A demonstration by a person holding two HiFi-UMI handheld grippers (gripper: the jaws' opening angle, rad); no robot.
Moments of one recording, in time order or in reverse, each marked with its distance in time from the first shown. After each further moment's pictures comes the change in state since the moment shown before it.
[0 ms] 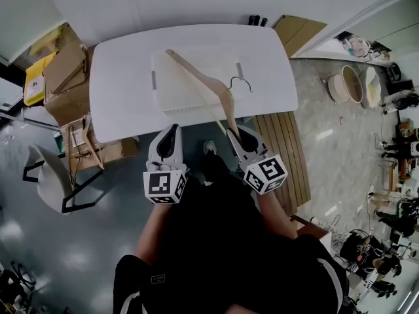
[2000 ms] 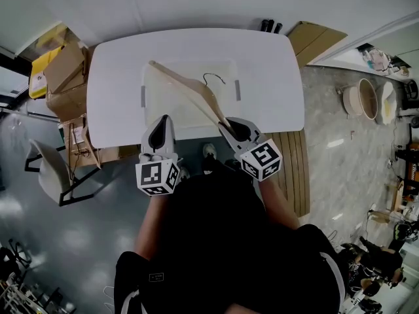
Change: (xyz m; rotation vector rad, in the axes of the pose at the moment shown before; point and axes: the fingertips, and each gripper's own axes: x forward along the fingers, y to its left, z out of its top) left arm 0.114 0.021 -0.003 -0.022 0.017 0.179; right arm 0.079 -0.102 -0.008 -0.072 0.129 0.252
